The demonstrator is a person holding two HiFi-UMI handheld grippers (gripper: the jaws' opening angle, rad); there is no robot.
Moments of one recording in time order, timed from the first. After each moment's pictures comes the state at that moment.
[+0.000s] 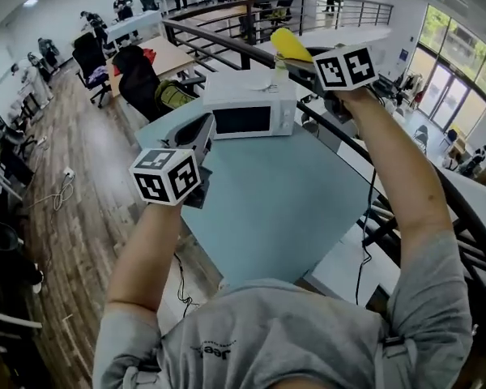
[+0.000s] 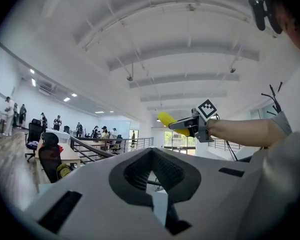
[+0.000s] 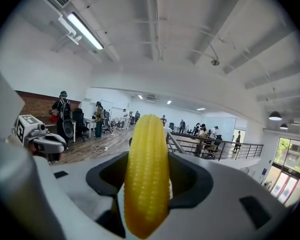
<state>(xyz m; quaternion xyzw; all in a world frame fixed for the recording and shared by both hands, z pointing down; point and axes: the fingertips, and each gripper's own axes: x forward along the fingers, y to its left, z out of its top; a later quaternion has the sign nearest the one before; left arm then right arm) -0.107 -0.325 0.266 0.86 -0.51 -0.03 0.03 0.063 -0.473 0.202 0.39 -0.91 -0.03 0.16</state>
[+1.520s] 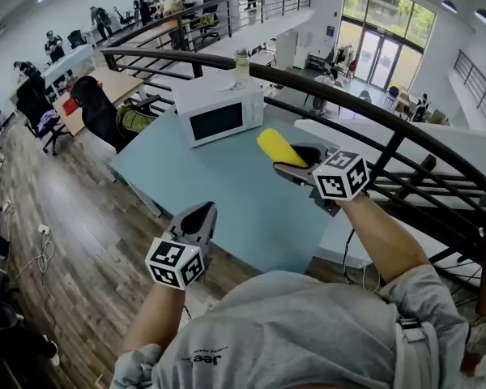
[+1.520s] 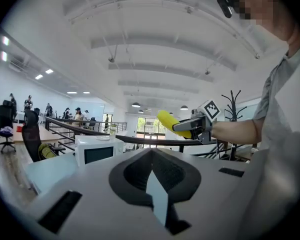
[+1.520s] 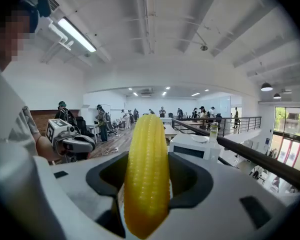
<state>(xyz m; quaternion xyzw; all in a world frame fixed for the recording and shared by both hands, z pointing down) -0.192 -0.191 0.401 0.93 -0.35 0.05 0.07 -0.017 -0.253 0.370 0.39 -0.91 0.08 0.15</state>
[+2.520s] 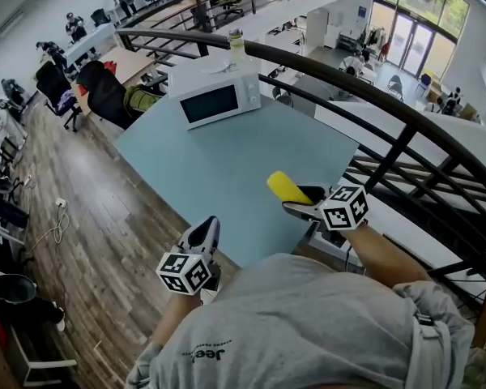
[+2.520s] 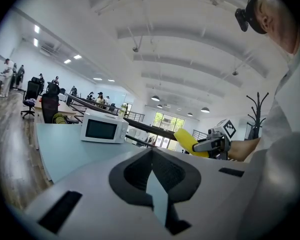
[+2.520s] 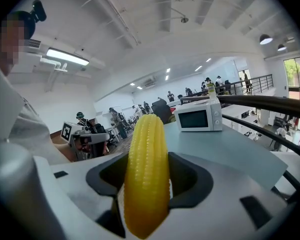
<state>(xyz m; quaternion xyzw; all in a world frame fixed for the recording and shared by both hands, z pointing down) -0.087 -0.152 0.482 0.87 -0.44 0.03 0.19 0.103 -0.182 0.502 0.29 -0.92 0.23 0.15</state>
